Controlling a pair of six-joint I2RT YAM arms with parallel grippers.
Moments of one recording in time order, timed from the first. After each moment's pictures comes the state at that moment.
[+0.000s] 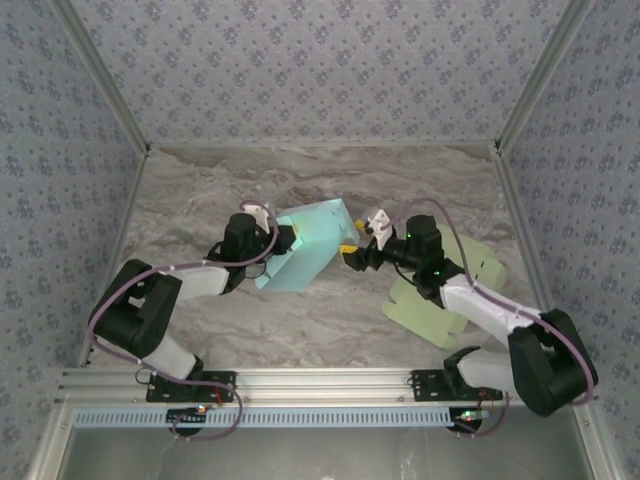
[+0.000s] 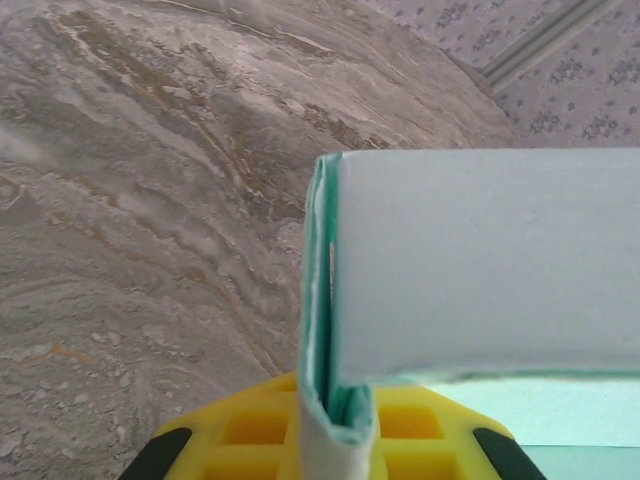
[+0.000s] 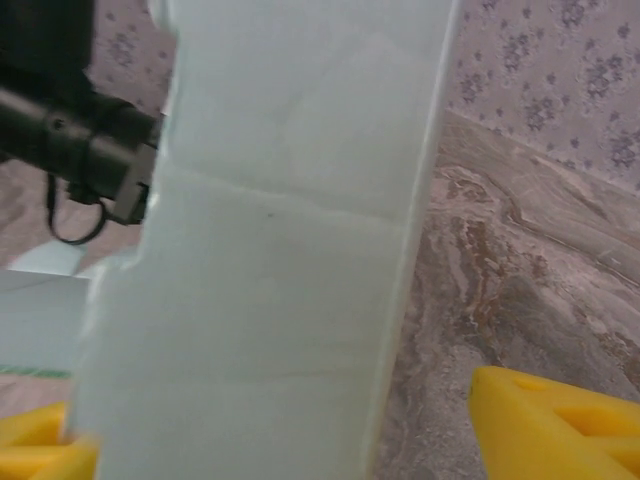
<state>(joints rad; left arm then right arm) -0.49 1.56 0.61 0.54 0.28 -0.64 0.45 1.19 0.56 0.35 -0.54 -0.15</state>
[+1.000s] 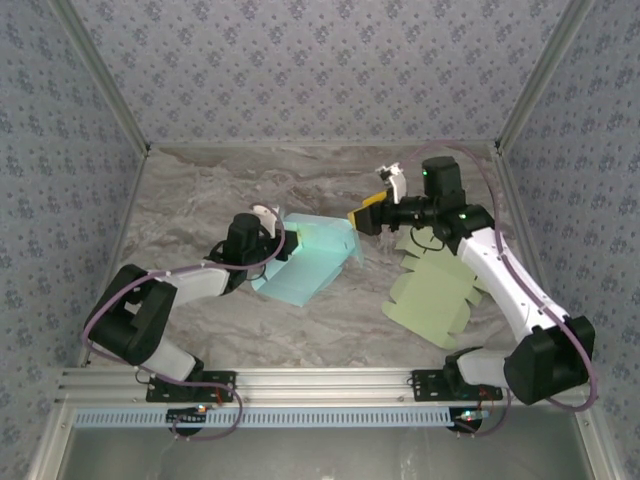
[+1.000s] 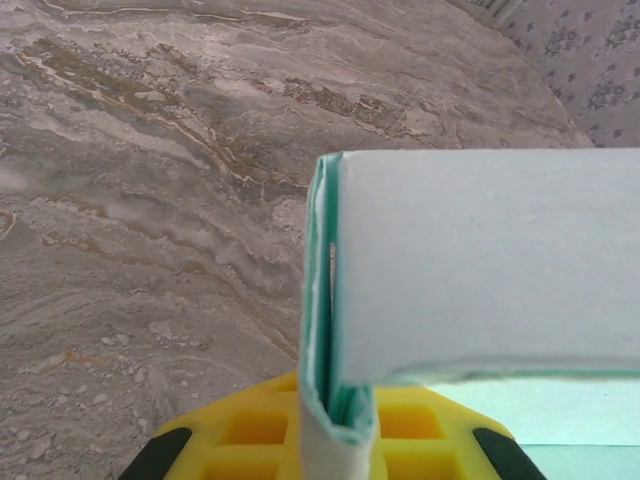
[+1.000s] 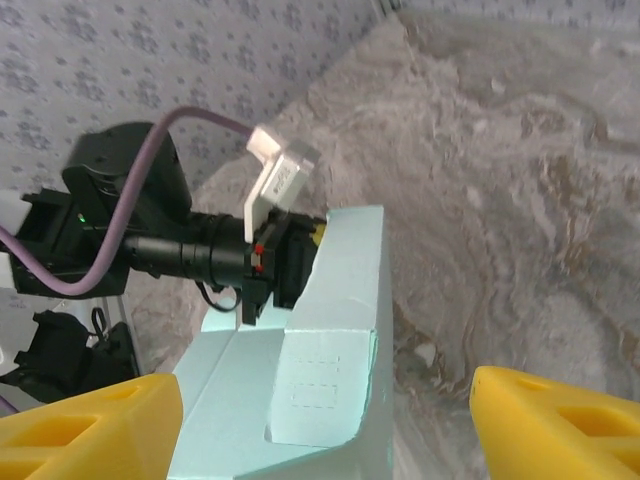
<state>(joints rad) -0.52 1.51 0.63 0.42 0.25 -0.43 0.33 1.29 1.16 -0.48 -0.76 0.05</state>
